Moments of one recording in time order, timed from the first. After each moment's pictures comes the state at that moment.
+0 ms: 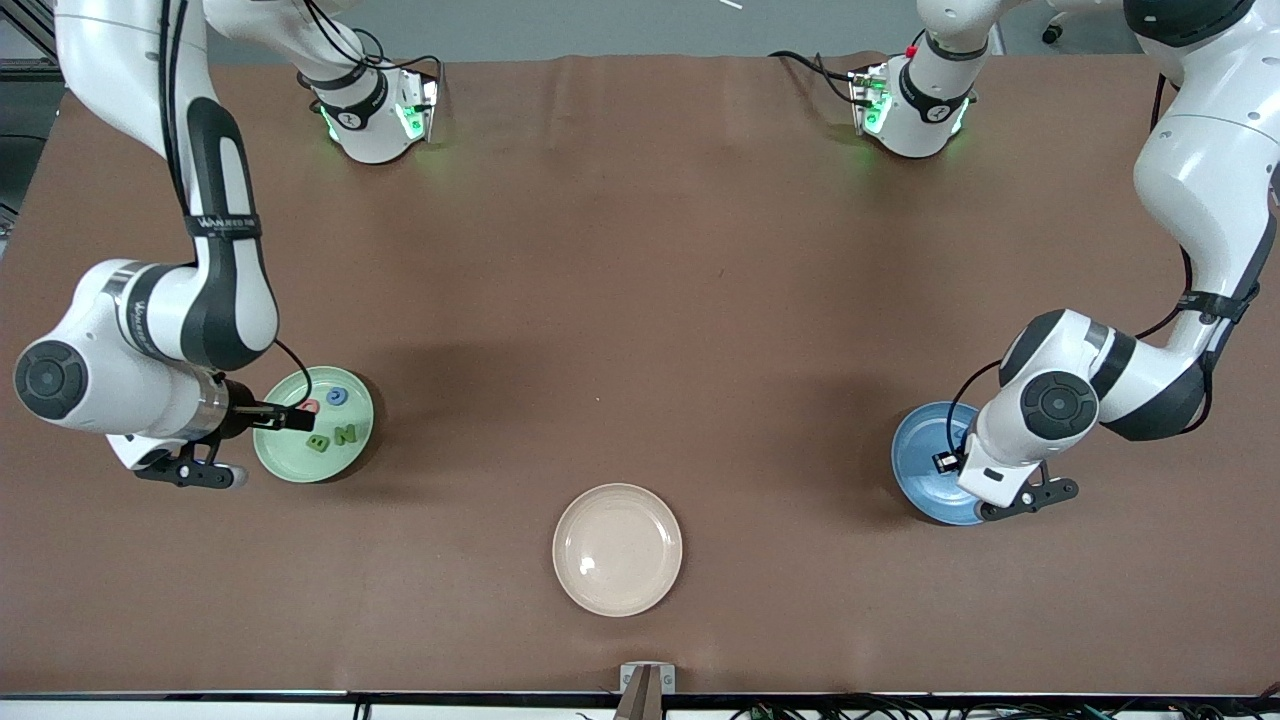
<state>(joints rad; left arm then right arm) 0.58 0.89 -0.90 -1.61 0.94 1.99 -0.89 0.42 0.48 -0.49 -1.67 0.25 1.96 -0.02</state>
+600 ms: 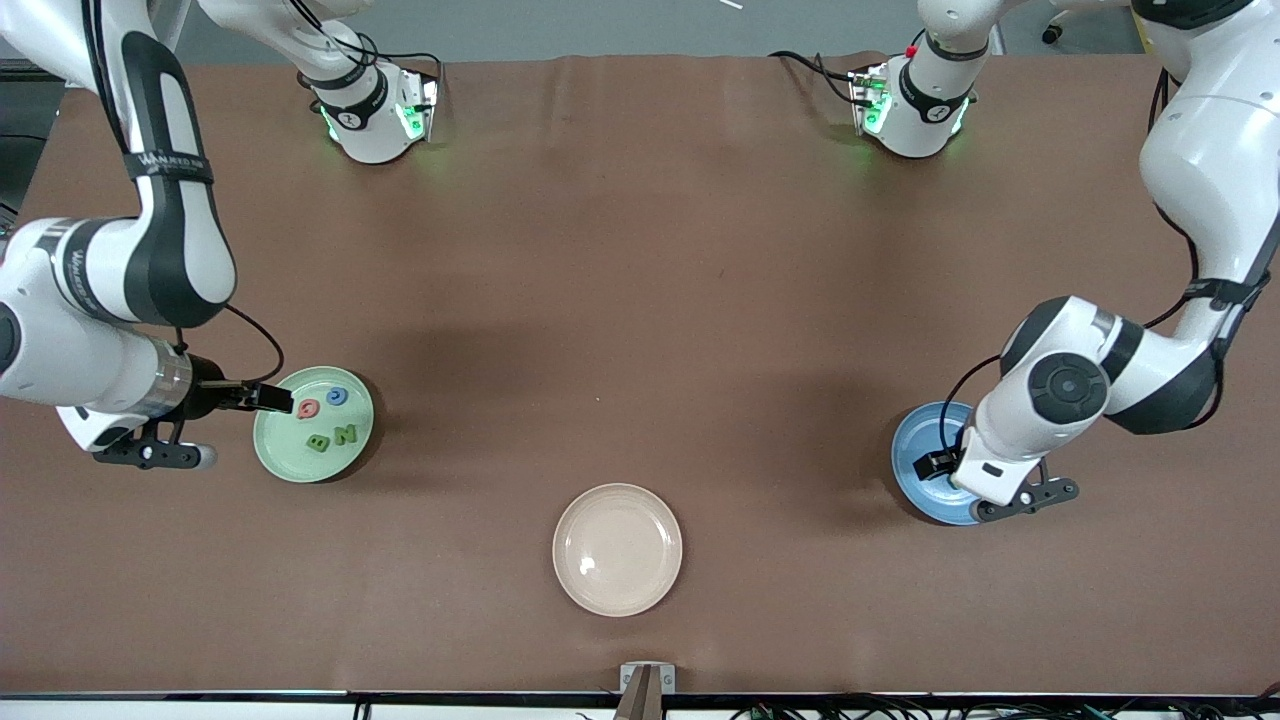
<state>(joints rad) 0.66 0.87 -1.05 -1.60 0.94 1.99 -0.88 0.16 0.34 -0.19 -1.67 0.10 1.90 0.01</state>
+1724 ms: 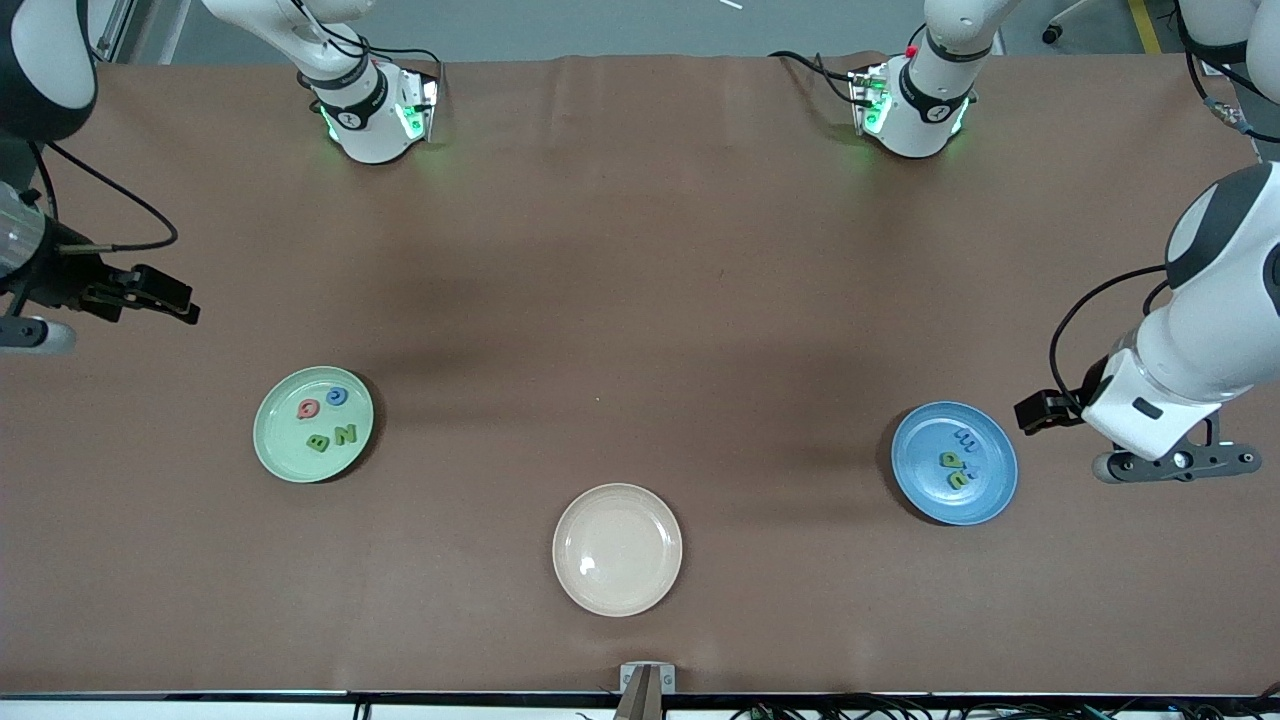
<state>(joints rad) 0.78 0.83 -1.42 -1.37 0.94 1.53 -0.57 0.04 0.02 -0.08 -1.68 0.04 1.69 0.01</state>
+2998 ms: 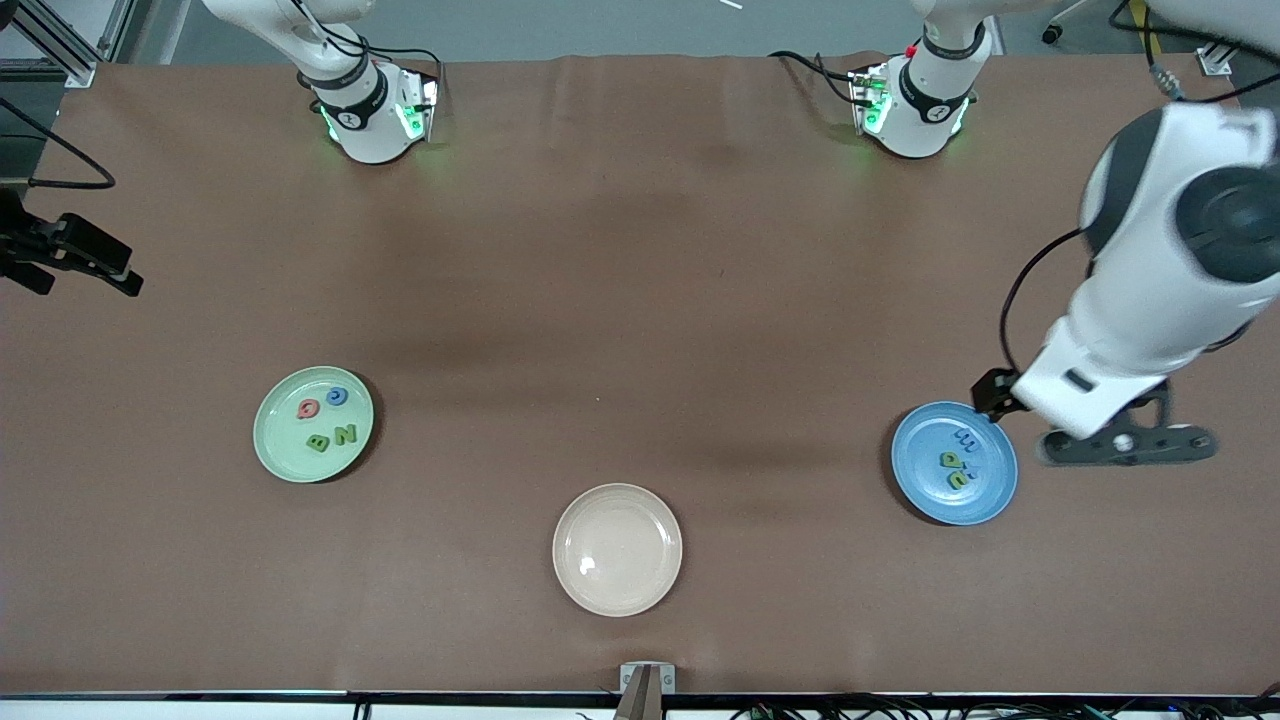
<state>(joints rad) 0.11 0.40 -0.43 -1.21 0.33 1.61 -0.29 0.03 0.00 -0.08 -1.52 0.03 1.61 0.01</state>
